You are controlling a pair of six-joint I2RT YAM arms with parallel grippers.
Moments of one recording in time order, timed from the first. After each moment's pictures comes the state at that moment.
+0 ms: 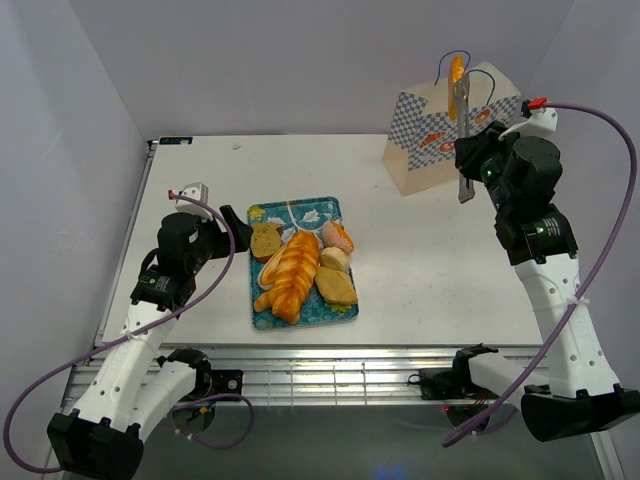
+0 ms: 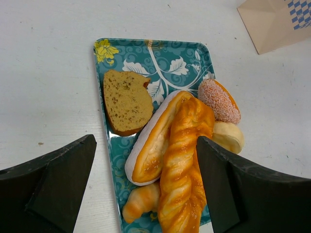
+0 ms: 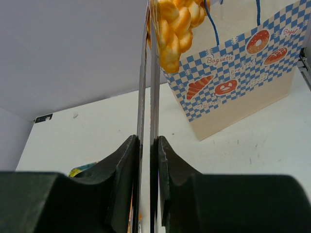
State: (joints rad) left arm -0.25 0.82 0.77 -0.34 0.02 -0.40; right arm 0.22 1.06 1.36 -0.37 0.13 0.39
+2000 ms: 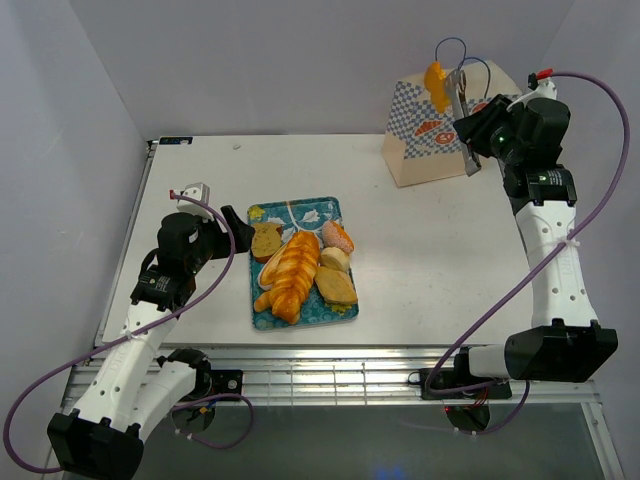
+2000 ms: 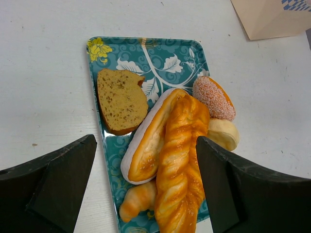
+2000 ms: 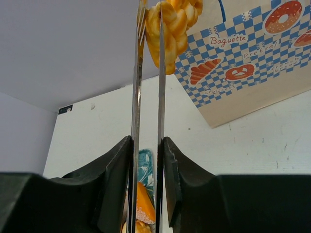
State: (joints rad) left arm -0.25 0.82 0.77 -0.34 0.05 -0.40; right arm 0.01 1.32 1.52 -0.40 -0.20 0.51
